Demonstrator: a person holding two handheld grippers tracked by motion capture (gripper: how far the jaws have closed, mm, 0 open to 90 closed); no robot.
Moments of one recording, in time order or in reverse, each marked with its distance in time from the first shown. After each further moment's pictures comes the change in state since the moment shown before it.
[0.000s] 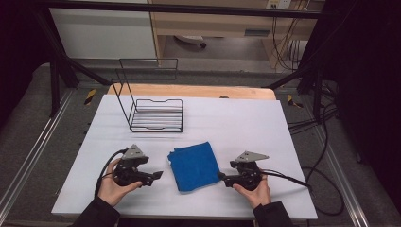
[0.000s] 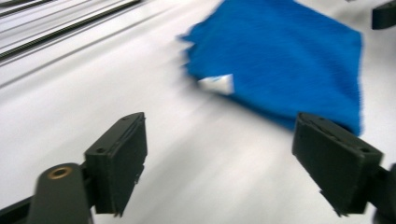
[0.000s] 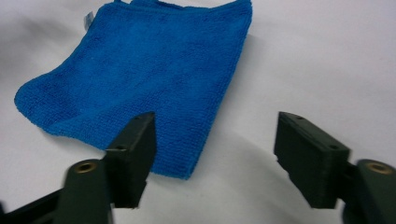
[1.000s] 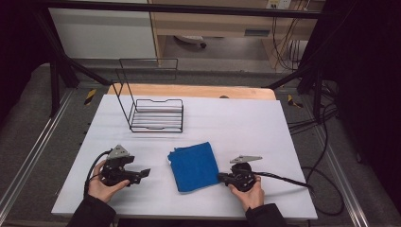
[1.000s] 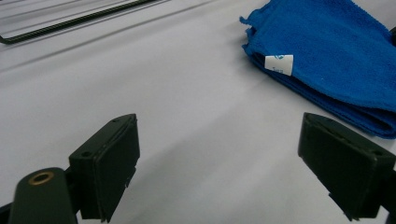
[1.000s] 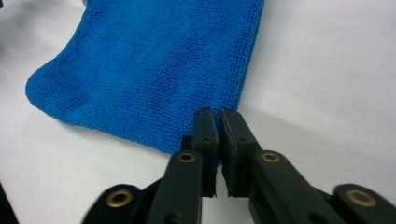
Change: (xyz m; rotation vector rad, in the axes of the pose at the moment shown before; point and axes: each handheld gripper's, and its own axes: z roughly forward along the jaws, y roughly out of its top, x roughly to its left) left arm 0.028 -0.022 -0.011 -0.030 0.057 -0.079; right arm 0.008 -0.007 0.013 0.122 0.055 0.153
